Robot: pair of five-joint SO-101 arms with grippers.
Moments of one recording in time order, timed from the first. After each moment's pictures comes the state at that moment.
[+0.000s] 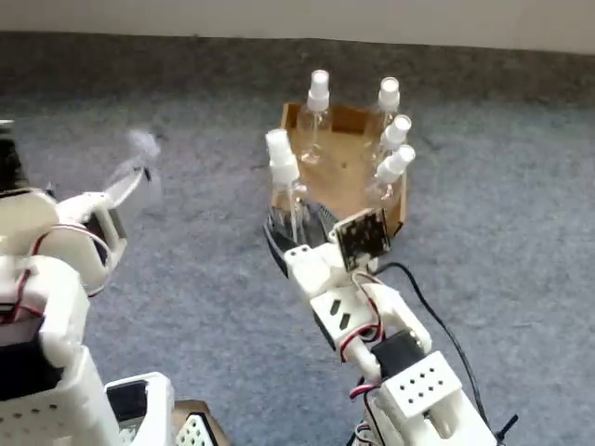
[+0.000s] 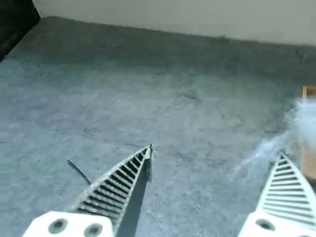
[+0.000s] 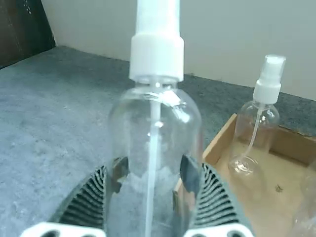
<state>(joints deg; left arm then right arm) -19.4 -56.7 18.2 80.6 2.8 -33.7 -66.5 74.3 10.8 -2.0</state>
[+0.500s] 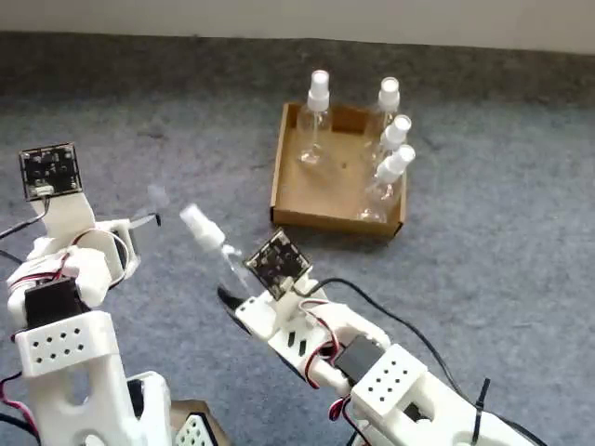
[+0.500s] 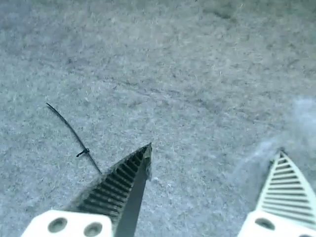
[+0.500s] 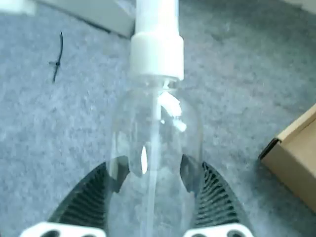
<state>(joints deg) -25.2 -56.0 51.3 60.5 0.7 -50.7 -56.1 78.8 13.1 2.4</state>
